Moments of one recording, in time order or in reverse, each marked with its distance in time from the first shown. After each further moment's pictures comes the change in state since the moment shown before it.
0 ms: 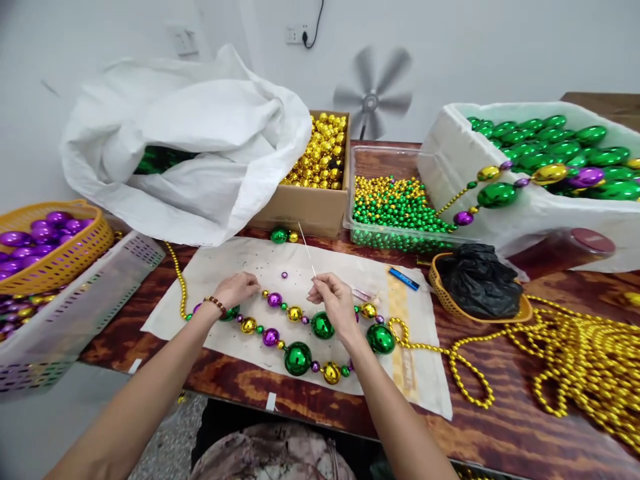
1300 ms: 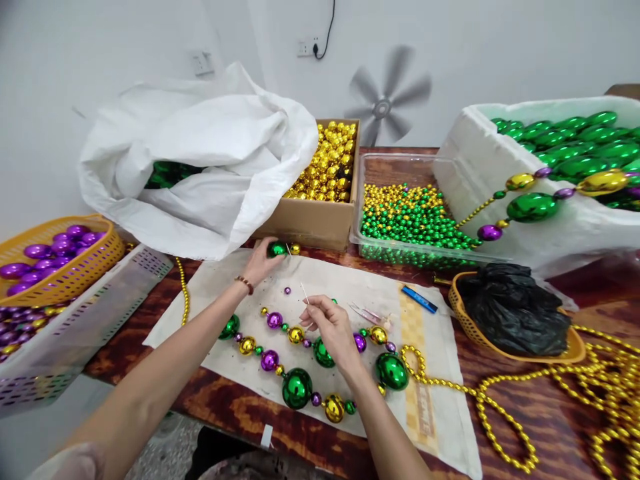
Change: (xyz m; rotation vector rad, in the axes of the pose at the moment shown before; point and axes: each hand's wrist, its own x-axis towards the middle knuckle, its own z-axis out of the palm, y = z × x) left_hand 0.098 0.025 -0.007 -0.537 0.553 0.266; right_hand 0.001 0.008 0.002 0.014 -0.176 0.063
